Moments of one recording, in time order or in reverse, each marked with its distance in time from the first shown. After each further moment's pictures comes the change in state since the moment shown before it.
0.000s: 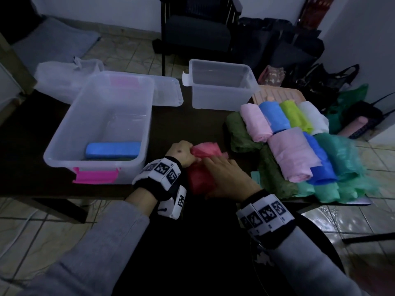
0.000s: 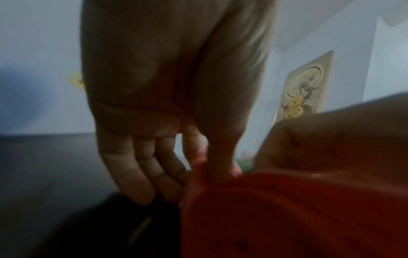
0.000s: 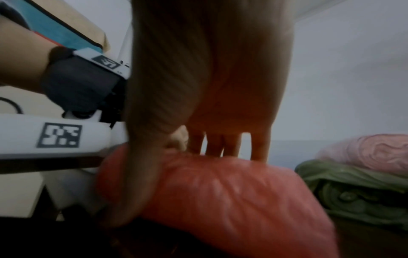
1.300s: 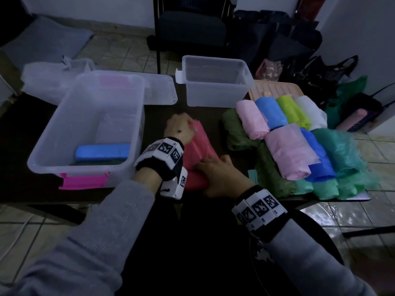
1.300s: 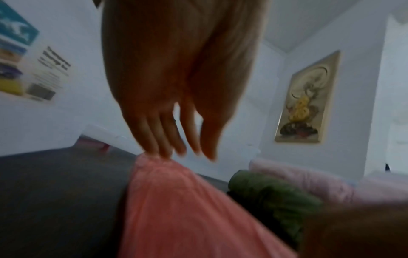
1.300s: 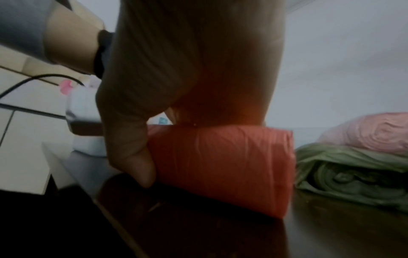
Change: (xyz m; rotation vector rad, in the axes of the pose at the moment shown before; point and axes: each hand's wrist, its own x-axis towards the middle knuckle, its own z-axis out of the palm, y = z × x) left_hand 0.037 0.029 -0.014 0.032 0.375 0.139; right_hand 0.016 0.012 0.009 0.049 -0.001 -0.078
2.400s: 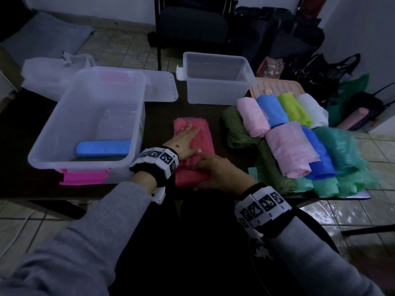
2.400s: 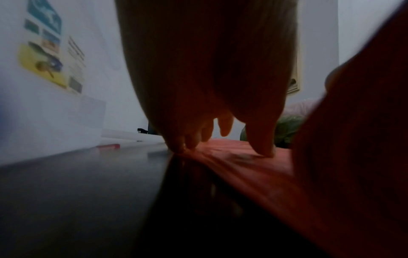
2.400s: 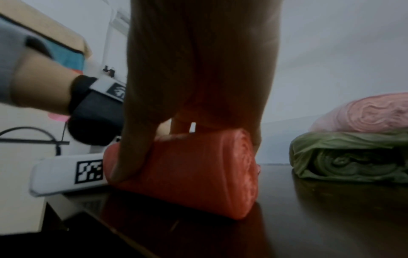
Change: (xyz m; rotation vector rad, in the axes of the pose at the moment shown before) left_hand -0.005 -0.035 0.020 0.270 -0.490 0.204; right_hand 0.001 0.008 0.000 0.286 -0.043 -0.040
